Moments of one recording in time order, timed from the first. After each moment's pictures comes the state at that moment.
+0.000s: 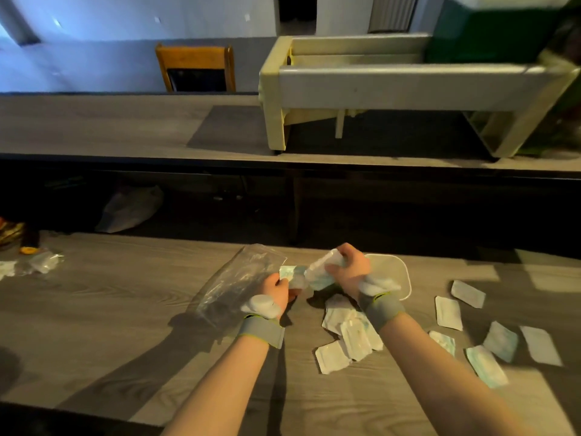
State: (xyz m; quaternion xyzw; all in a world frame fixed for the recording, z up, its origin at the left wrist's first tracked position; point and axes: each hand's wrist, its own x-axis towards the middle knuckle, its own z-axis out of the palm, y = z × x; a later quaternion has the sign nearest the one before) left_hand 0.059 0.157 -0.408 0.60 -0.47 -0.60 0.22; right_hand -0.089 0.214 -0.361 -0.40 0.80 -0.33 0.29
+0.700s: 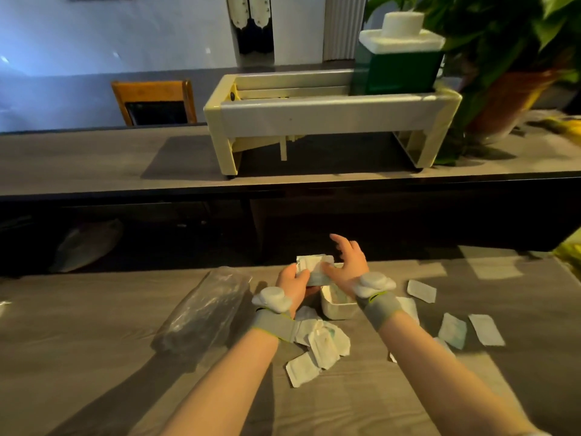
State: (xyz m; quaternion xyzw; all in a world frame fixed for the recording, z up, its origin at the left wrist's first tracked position) left_hand -0.027 0.195 -0.347 0.48 -0.56 -0.64 0.20; right_hand -0.141 0.250 -0.332 -0.40 0.83 -0.33 0.22
